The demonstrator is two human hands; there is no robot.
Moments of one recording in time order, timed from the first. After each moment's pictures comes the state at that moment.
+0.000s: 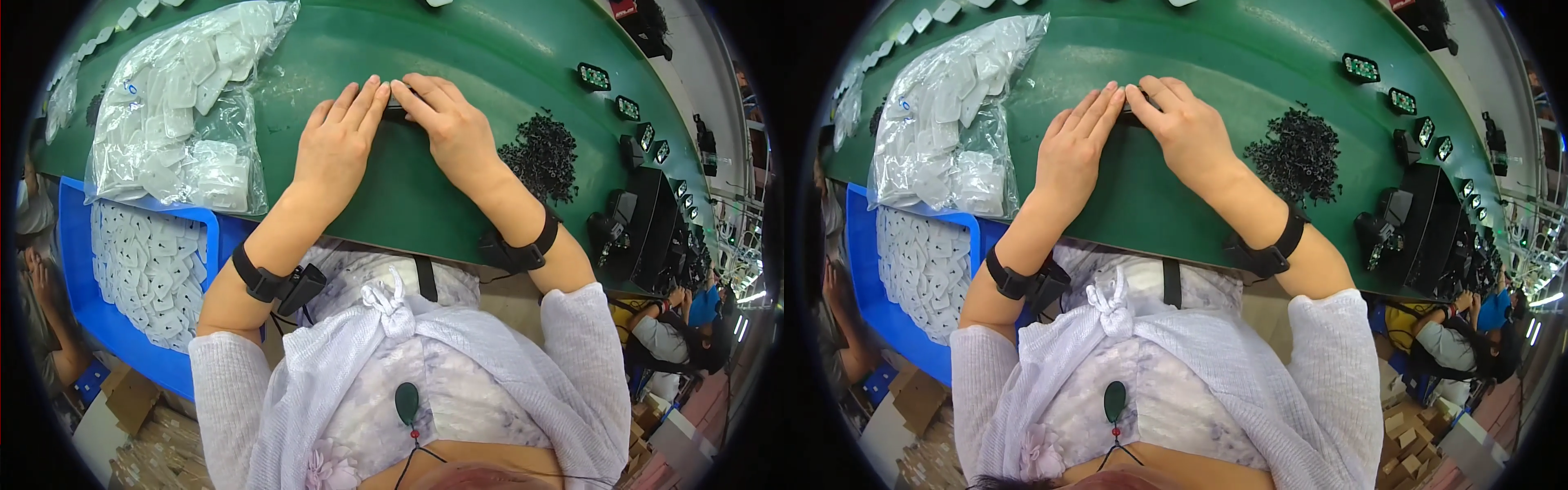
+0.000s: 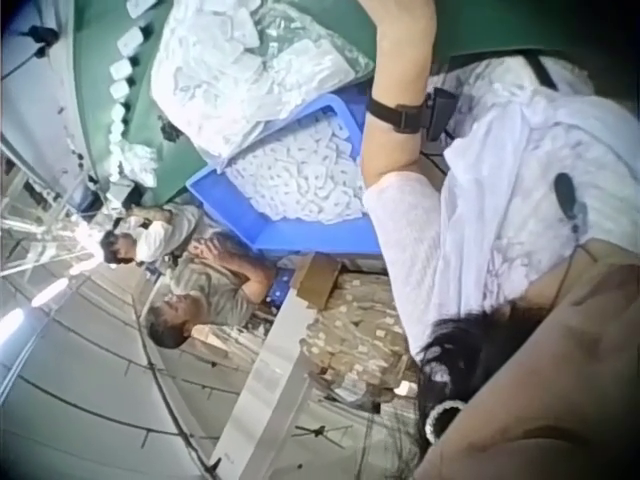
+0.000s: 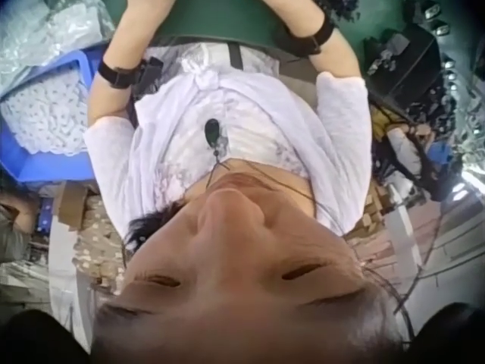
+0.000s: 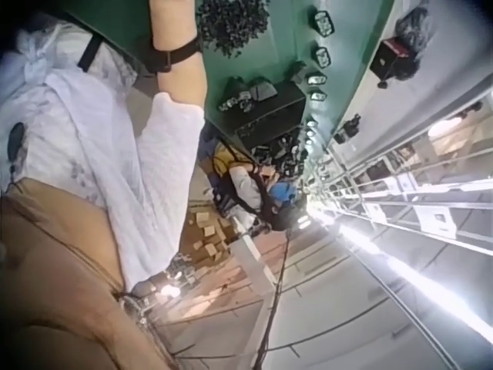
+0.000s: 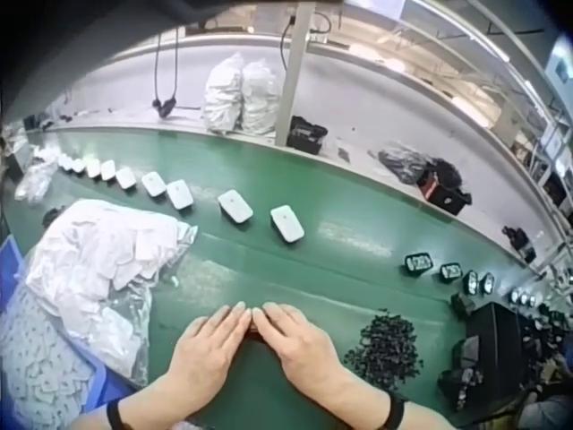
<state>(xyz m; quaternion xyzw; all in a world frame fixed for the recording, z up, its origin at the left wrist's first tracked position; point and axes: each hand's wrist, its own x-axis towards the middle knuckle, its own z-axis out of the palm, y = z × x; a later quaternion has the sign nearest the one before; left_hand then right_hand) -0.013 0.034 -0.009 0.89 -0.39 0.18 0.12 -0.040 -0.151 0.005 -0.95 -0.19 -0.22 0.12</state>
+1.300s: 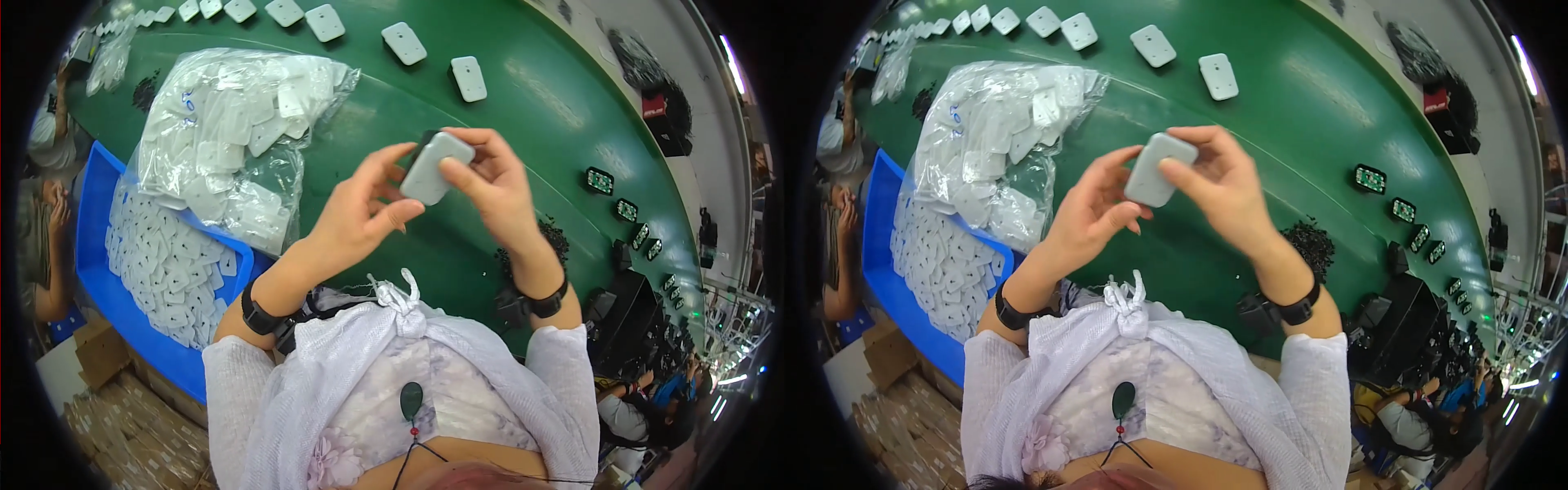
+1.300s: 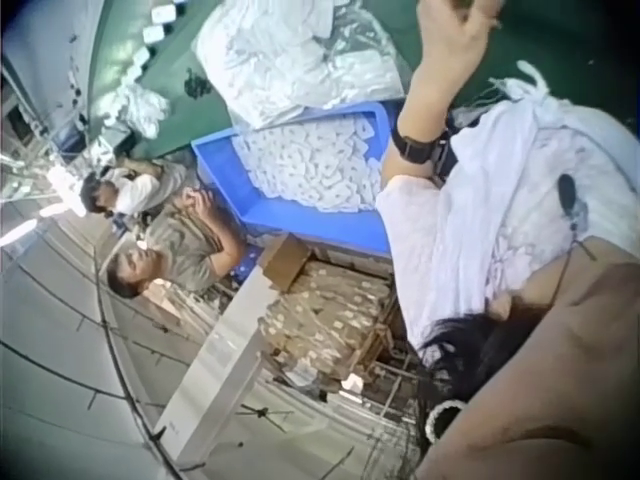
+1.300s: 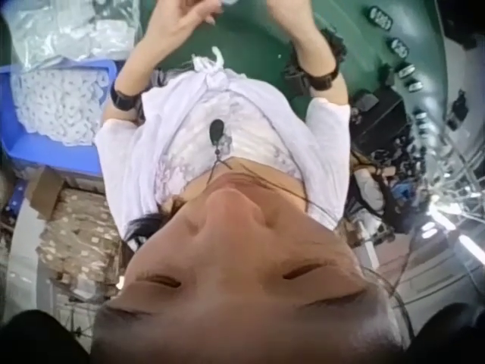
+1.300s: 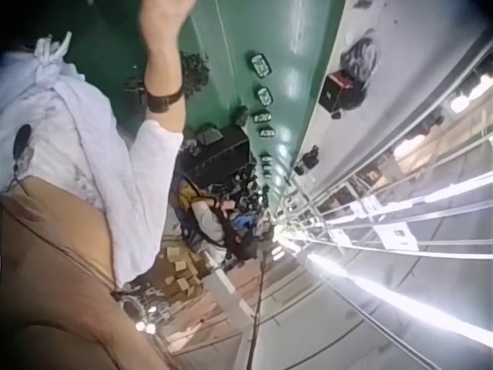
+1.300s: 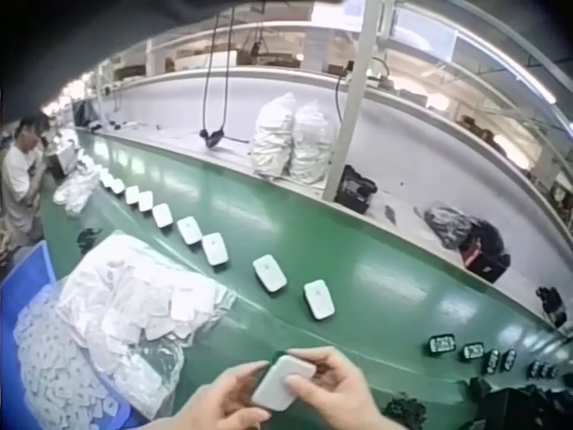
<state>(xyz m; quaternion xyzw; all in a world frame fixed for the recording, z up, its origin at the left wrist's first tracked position) 0.004 0.044 0.063 0.64 -0.13 -0.19 0.74 0.011 -0.156 0.081 -0.66 -0.03 0.09 0.75</state>
